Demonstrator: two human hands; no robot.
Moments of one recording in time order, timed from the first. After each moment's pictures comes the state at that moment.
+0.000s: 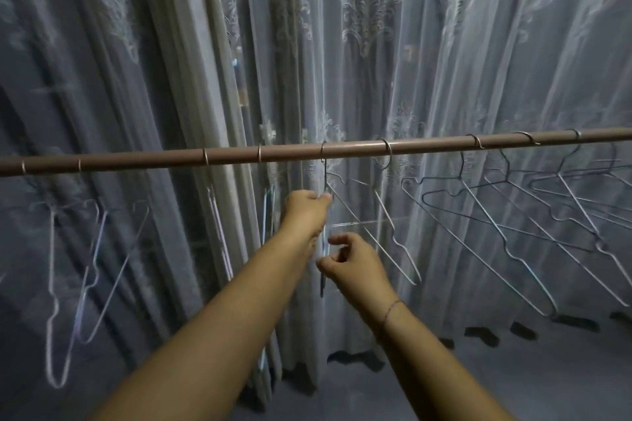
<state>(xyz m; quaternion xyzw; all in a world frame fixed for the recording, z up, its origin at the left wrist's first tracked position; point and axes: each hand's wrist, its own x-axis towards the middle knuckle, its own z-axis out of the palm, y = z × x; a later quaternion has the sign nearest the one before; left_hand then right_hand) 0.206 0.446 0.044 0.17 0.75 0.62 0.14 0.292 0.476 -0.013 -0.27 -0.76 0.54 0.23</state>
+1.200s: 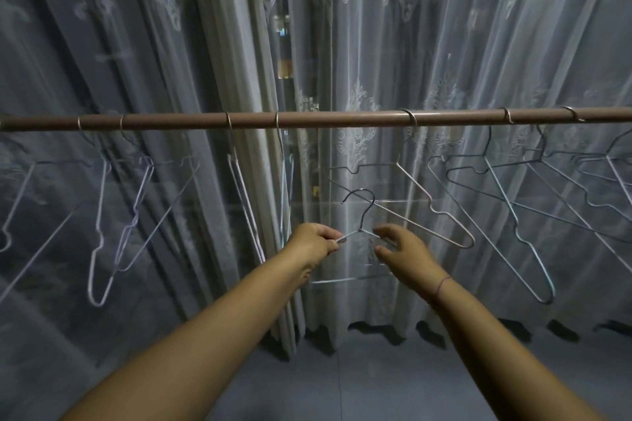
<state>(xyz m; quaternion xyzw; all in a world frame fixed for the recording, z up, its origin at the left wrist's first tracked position) 0.222 0.413 -0.030 0.15 0.80 0.53 0.22 0.318 0.548 -0.047 -0.22 -0.87 0.41 0.13</state>
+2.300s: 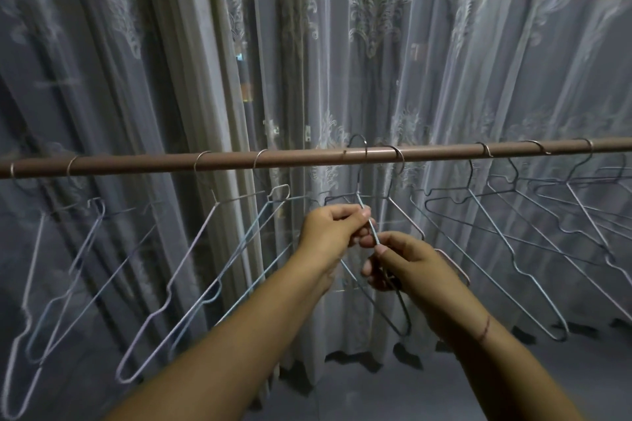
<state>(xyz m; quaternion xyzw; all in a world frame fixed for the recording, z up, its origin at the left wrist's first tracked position) 0.240 0.446 0.037 0.23 0.61 0.72 0.25 0.345 0.508 0.025 -0.17 -0.69 0.67 0.22</state>
